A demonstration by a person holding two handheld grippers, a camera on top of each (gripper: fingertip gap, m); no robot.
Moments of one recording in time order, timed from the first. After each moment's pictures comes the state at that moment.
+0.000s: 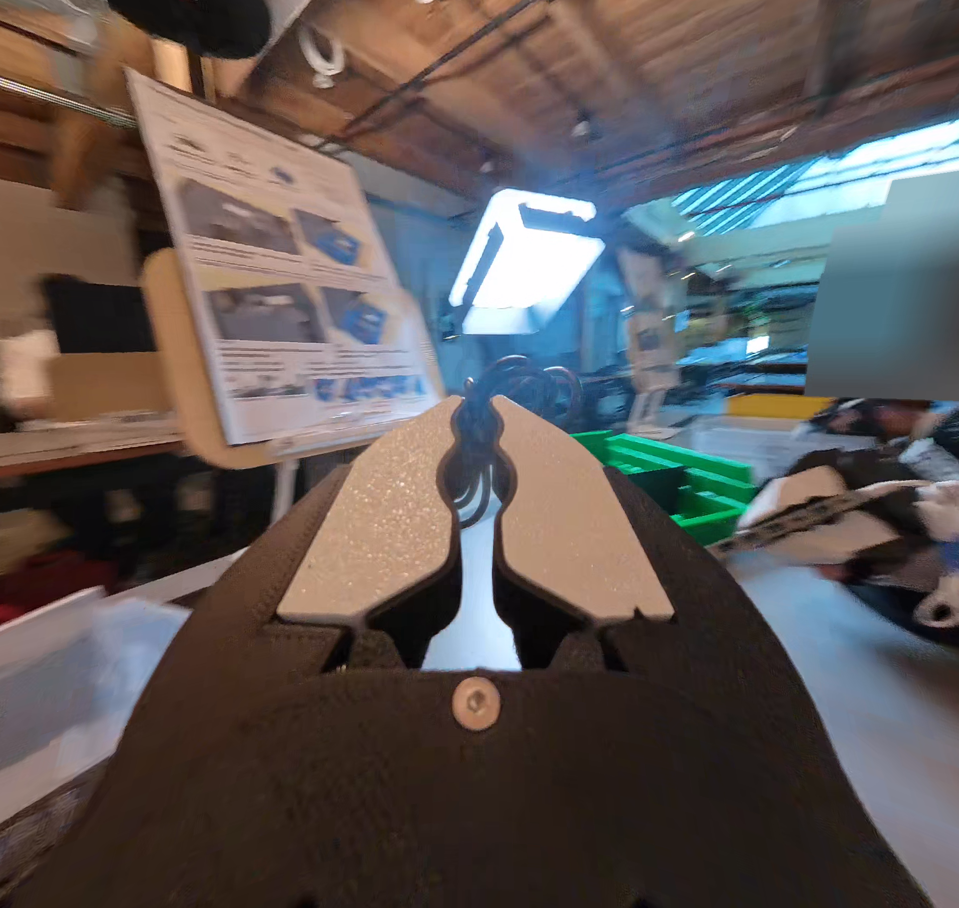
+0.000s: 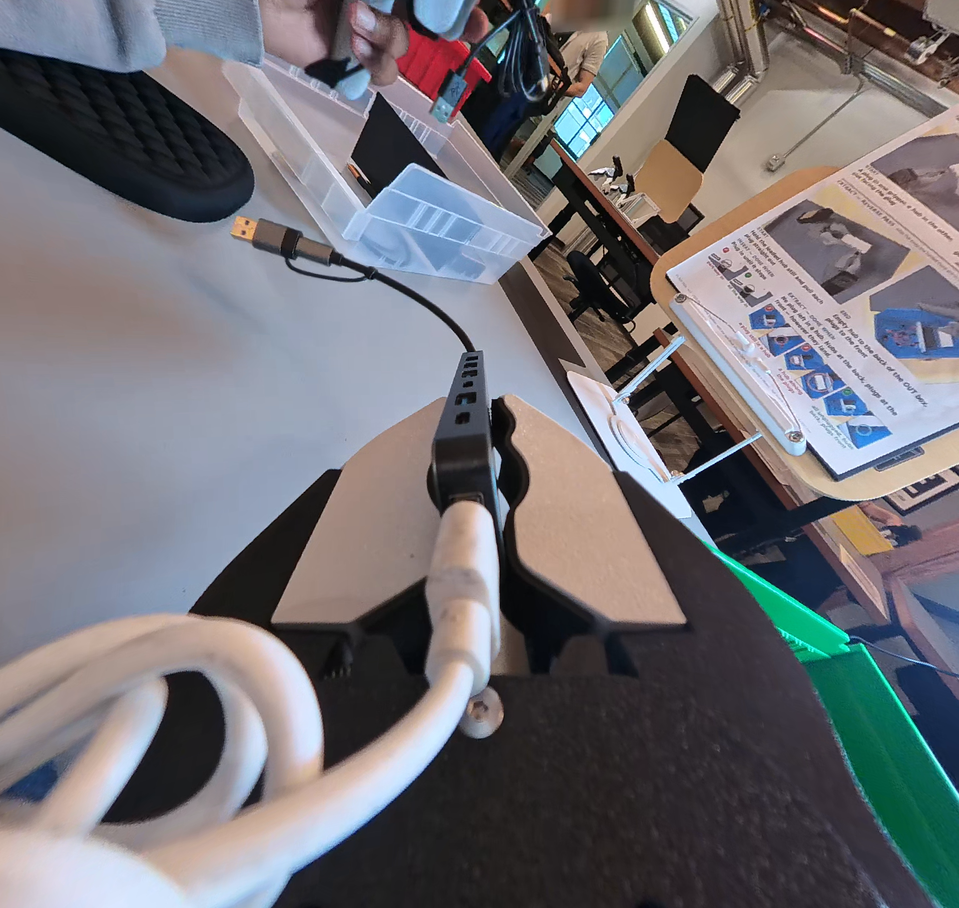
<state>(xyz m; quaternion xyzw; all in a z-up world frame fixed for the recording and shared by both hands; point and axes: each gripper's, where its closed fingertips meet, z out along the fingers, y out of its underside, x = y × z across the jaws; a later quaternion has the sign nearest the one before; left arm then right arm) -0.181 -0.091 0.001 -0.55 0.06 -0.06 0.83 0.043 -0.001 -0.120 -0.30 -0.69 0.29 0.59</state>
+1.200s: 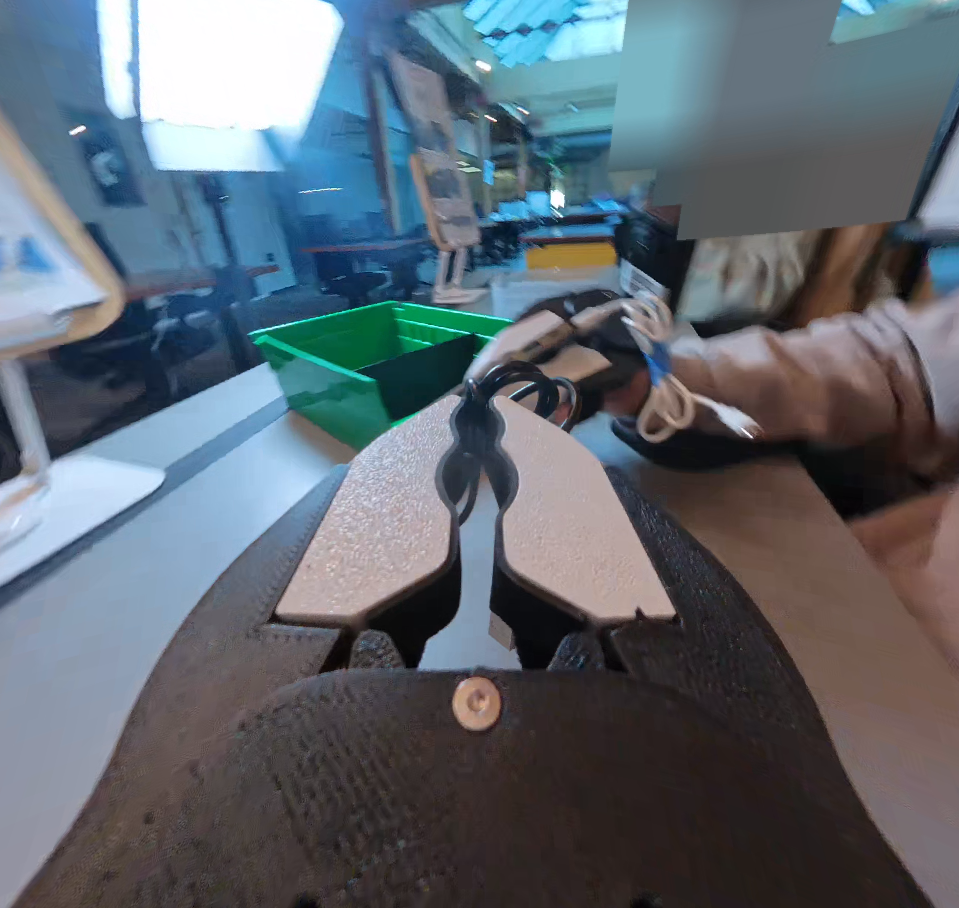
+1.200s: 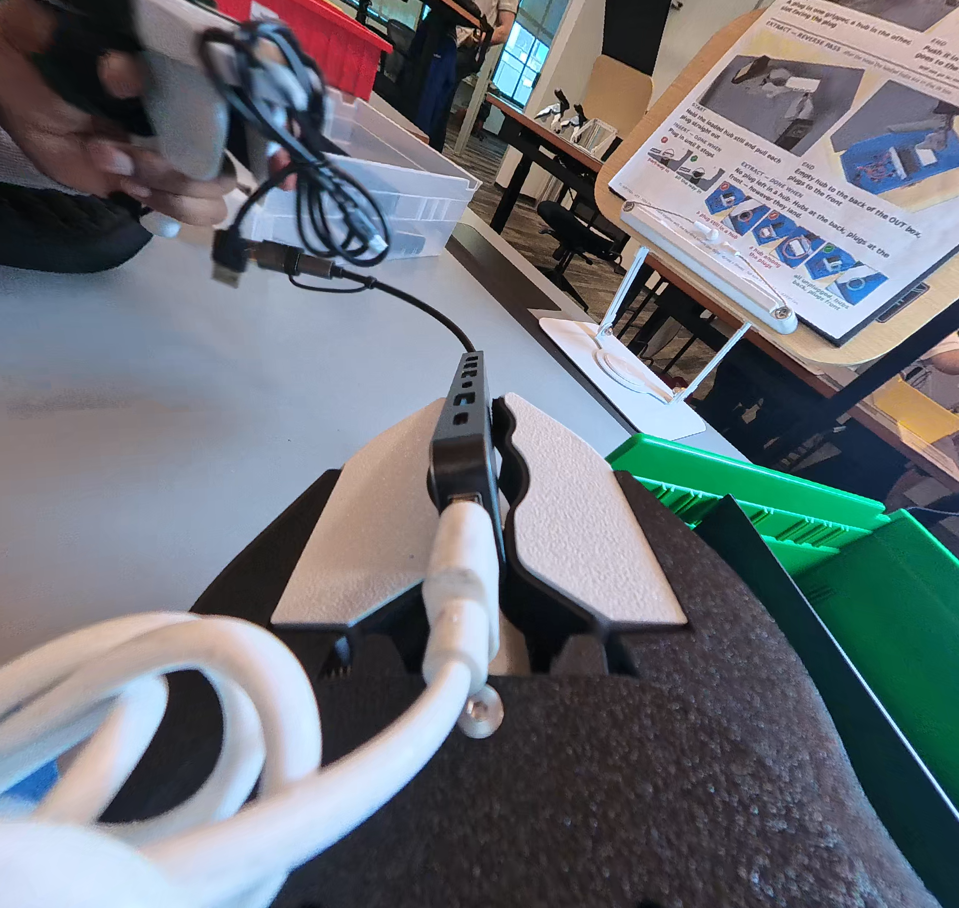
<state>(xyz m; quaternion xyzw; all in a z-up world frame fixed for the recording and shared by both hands) -0.014 -0.044 -0.071 -0.64 0.21 -0.22 0.71 0.046 0.048 -0.118 -0.42 -0.62 0.34 0.57</state>
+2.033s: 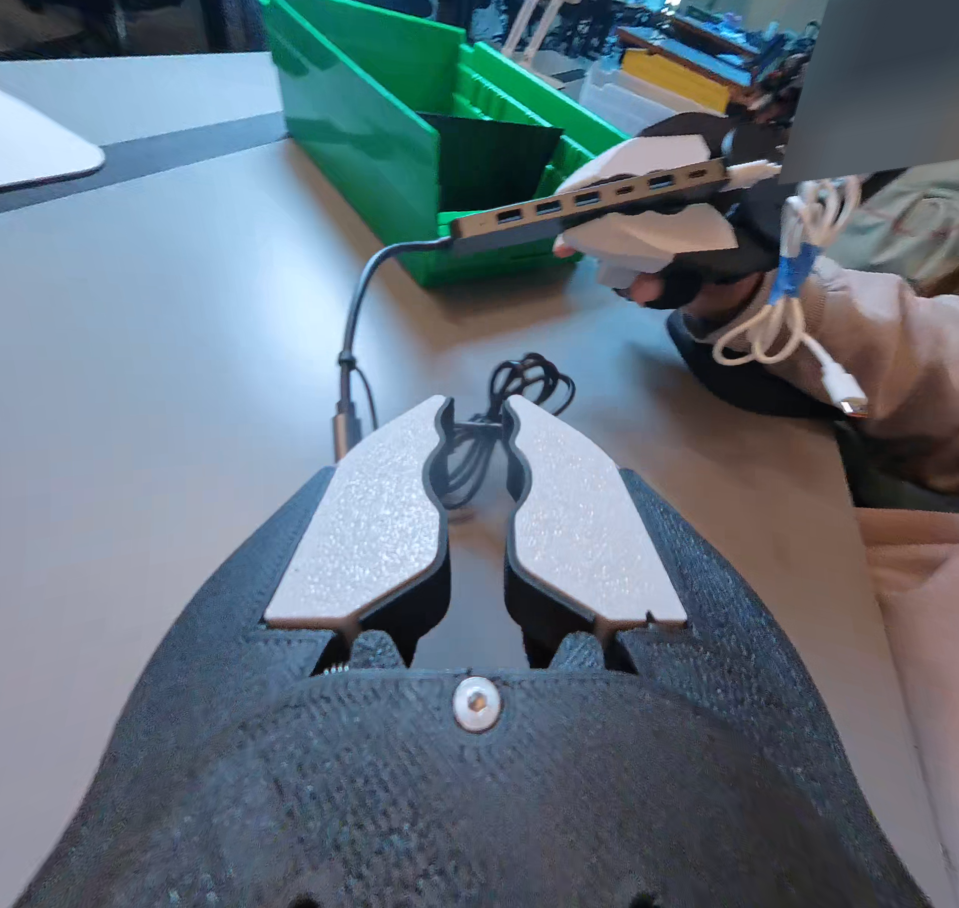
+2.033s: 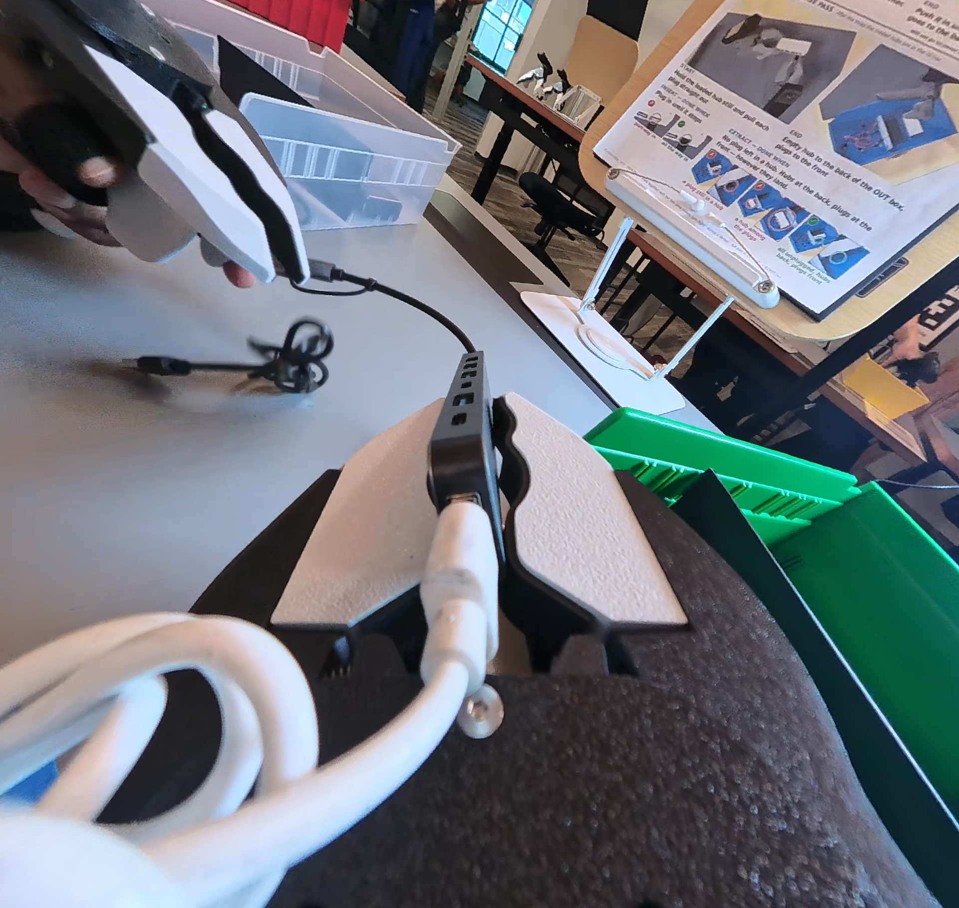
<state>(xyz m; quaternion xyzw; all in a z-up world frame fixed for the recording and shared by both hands) -0.022 -0.019 -0.154 -0.80 0.11 -0.25 0.54 0.045 0.061 -0.127 -0.43 -0.62 0.31 0.57</state>
